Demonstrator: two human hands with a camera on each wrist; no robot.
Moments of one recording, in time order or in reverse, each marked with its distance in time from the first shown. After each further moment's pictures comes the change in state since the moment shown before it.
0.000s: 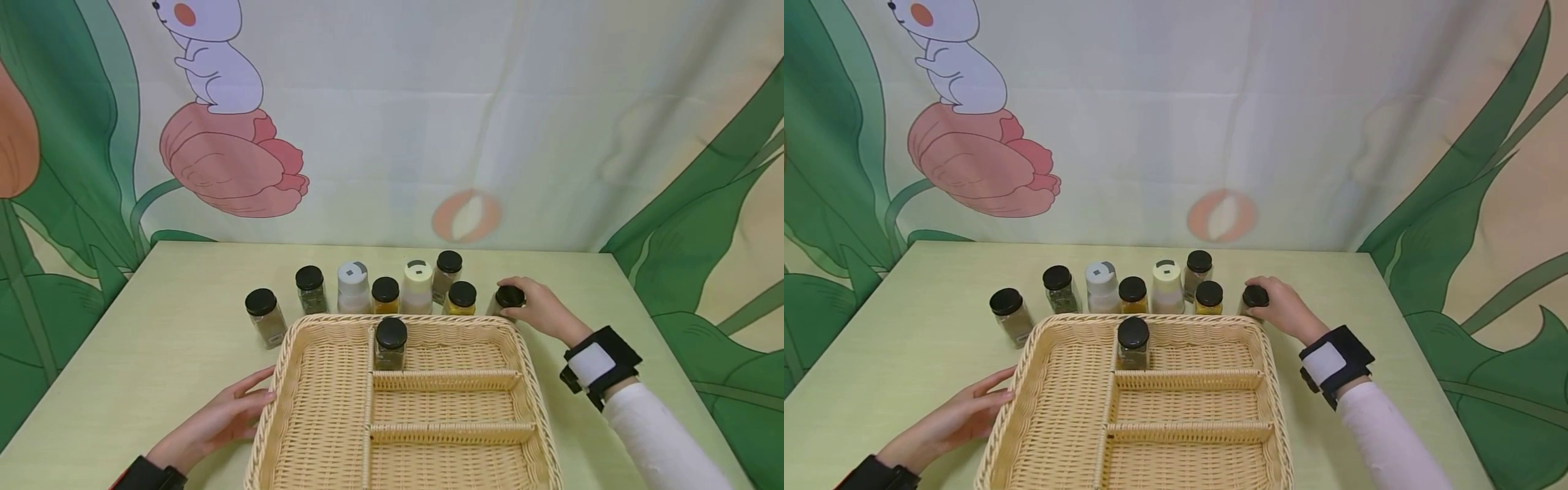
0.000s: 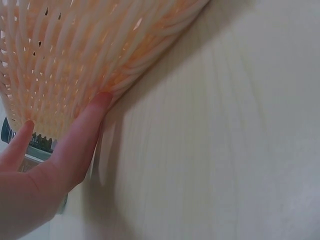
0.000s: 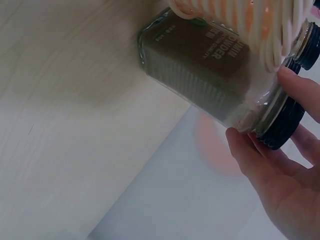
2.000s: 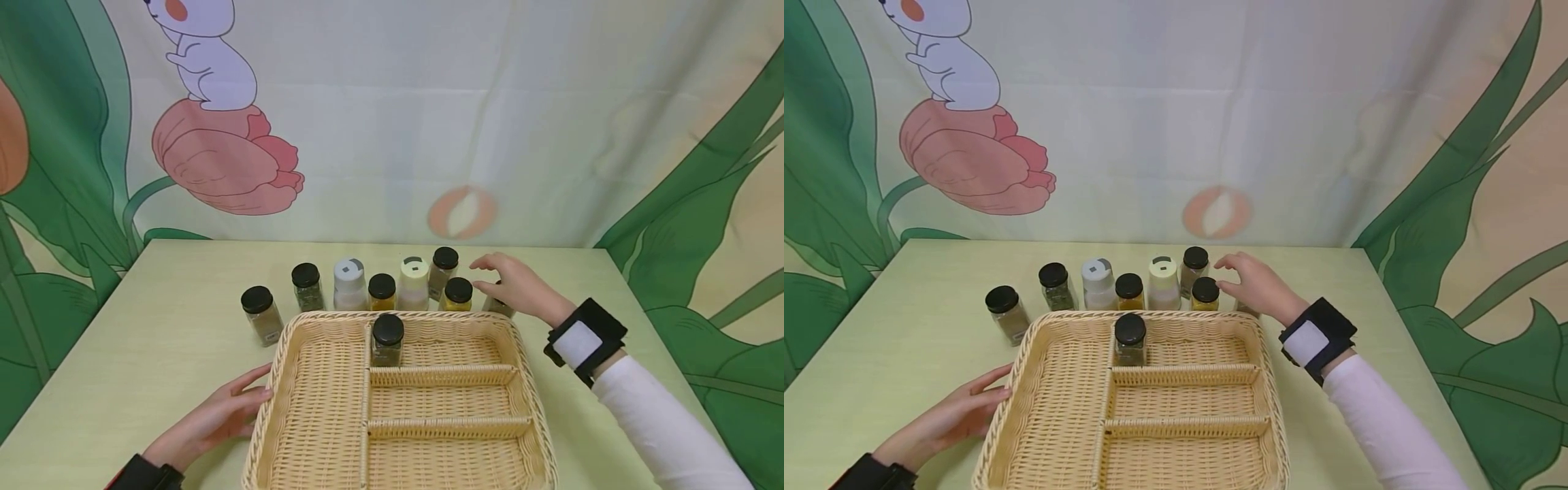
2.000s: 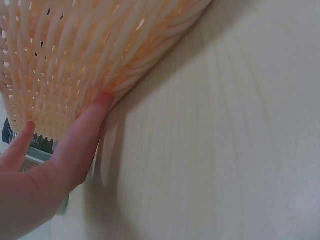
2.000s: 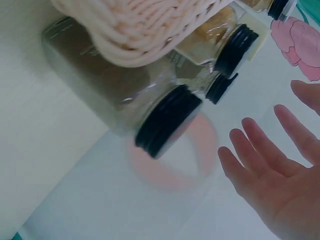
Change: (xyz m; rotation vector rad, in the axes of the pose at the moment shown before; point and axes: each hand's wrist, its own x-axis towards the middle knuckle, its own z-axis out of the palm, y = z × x) left_hand 0.001 0.002 0.001 -0.003 0.003 -0.011; right_hand 0.015 -0.064 -0.023 -0.051 -0.034 -0.053
